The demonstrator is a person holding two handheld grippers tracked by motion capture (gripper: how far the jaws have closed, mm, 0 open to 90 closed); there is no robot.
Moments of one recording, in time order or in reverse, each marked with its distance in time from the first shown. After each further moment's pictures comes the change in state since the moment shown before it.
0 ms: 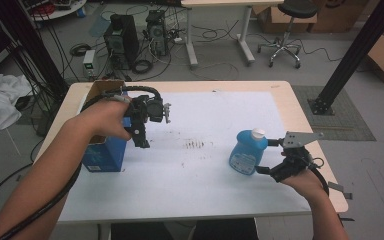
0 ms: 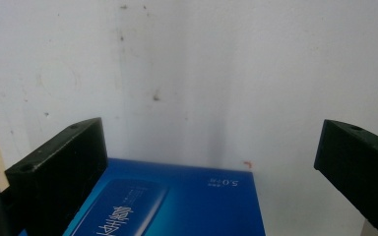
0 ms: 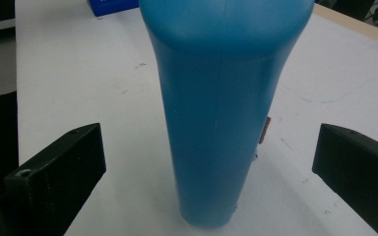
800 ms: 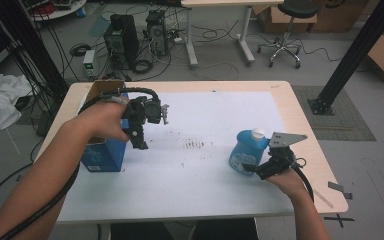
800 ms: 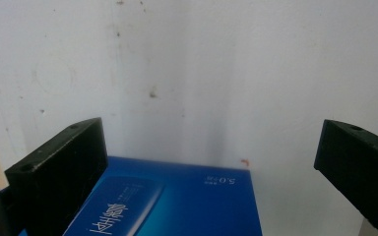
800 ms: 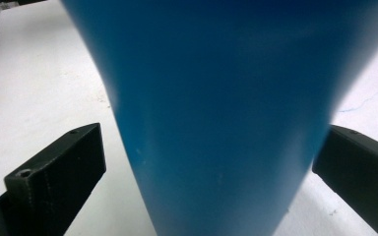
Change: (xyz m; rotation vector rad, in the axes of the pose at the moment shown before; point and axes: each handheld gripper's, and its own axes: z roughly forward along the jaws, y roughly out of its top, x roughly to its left) left arm -0.003 -0.005 0.002 -0.004 -0.002 -0.005; right arm -0.003 -0.008 0.039 -0.047 -0.009 0.029
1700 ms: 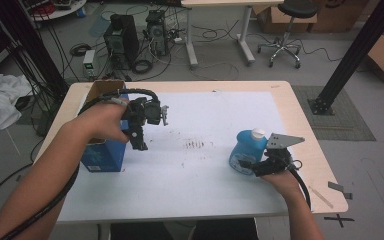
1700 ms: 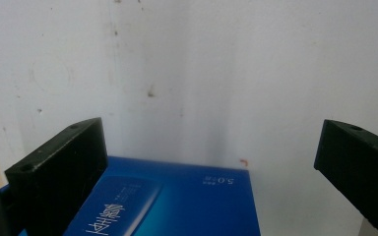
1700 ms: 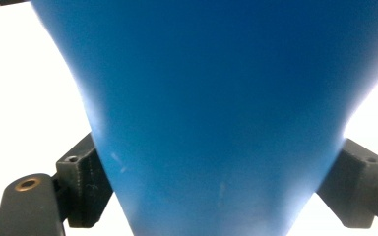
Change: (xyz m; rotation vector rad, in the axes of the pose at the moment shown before) left arm -0.002 -0.001 0.002 0.002 -0.001 0.000; right arm 0.002 -0.005 0.008 -0.023 -0.050 -0.007
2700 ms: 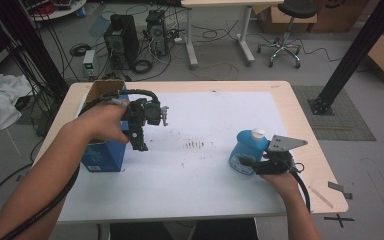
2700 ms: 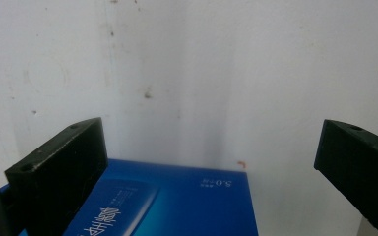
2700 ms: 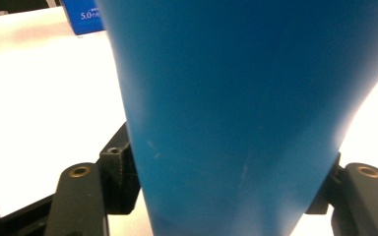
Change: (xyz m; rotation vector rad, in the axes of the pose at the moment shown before) left arm 0.000 0.000 0.003 -0.006 -0.009 -0.002; right arm 0.003 -0.003 -0.004 -0.048 0.006 -0.024
